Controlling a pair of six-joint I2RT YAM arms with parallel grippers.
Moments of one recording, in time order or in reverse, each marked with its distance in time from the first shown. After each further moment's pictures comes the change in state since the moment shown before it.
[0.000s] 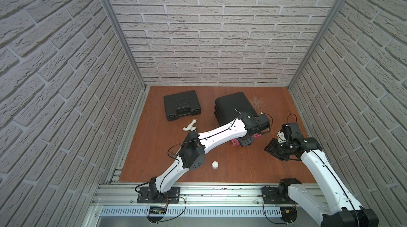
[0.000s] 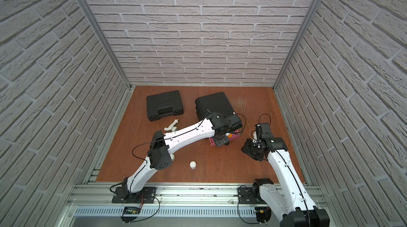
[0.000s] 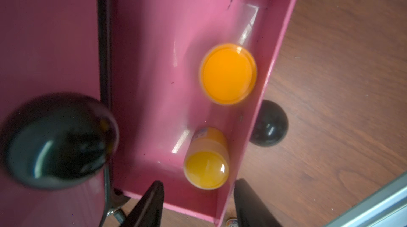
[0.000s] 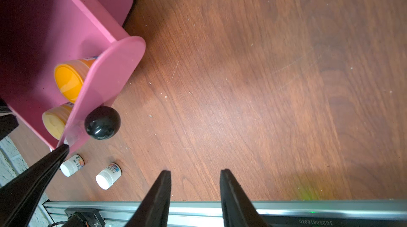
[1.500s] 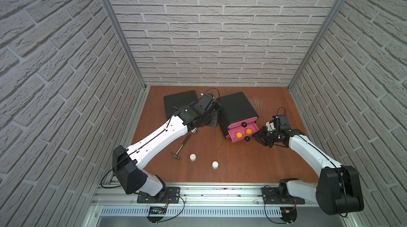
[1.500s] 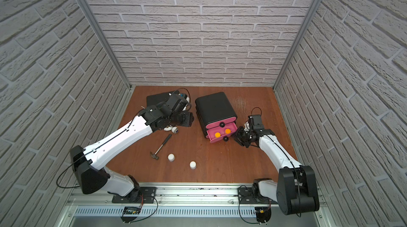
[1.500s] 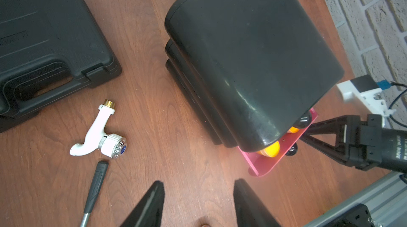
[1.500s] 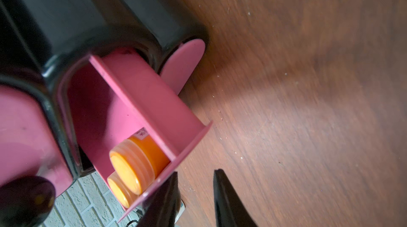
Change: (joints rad) left arm 0.355 -0.827 -0.846 0.526 0.141 -0.481; right arm 0.047 0.331 -0.022 0.529 -0.222 0.253
